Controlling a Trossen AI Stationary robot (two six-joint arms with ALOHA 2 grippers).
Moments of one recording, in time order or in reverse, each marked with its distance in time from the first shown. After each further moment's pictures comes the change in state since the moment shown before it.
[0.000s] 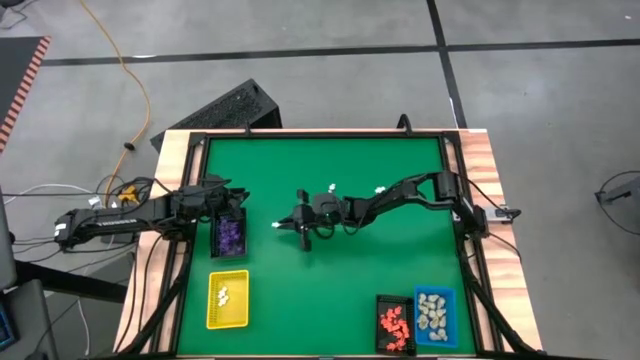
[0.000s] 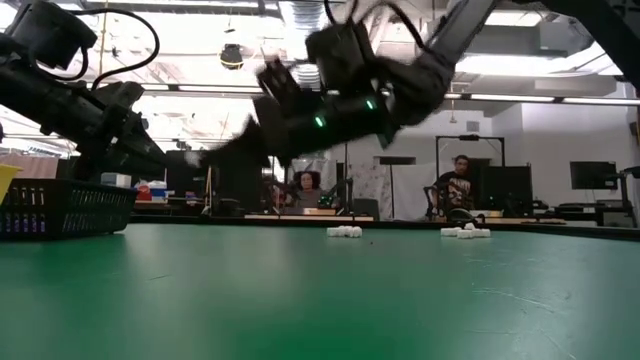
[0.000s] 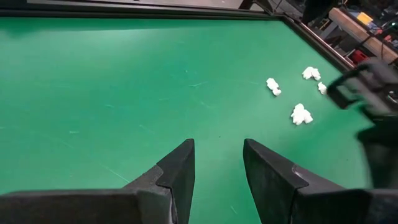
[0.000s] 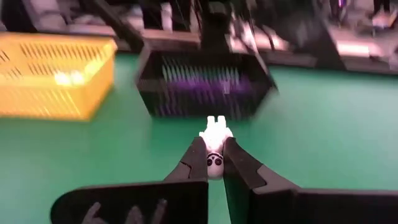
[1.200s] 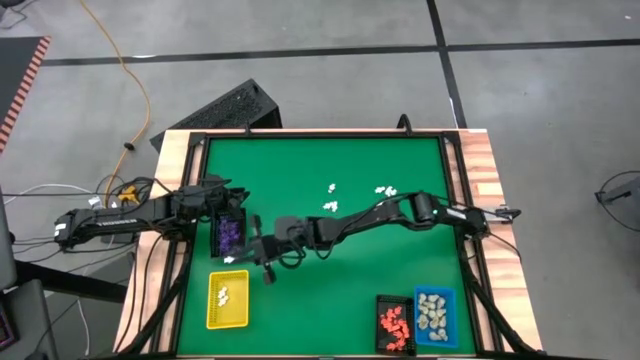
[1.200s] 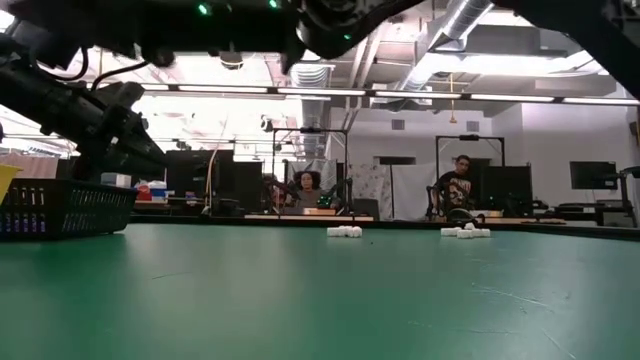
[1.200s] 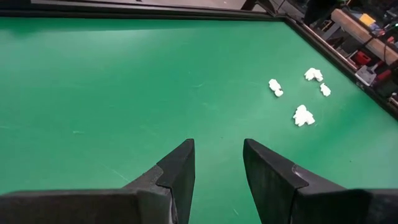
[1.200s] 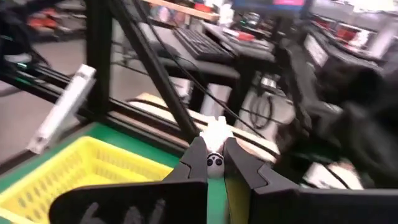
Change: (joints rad) left arm 0.000 0.001 0.000 0.001 -0.007 -0.006; right arm 0.171 0.236 0.688 -0.259 -0.056 -0.191
